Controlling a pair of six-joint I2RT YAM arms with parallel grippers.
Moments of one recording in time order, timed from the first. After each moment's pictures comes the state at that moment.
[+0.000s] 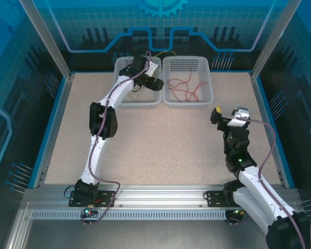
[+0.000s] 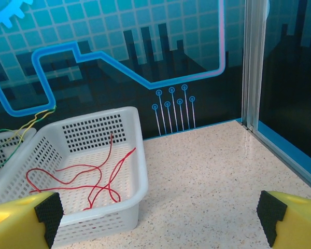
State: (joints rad) left arm -0.28 2.52 2.43 -0.74 0.30 0.11; right arm 0.25 0.71 0.36 0.32 0.43 0.19
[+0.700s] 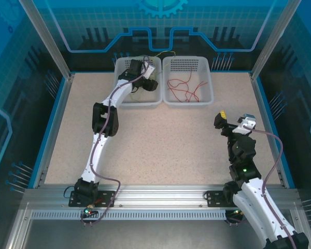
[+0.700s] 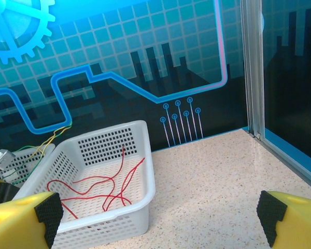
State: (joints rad) left arm -0.23 2.71 2.52 -0.57 0.30 0.21; right arm 0.21 0.50 0.30 0.24 0.37 0.23
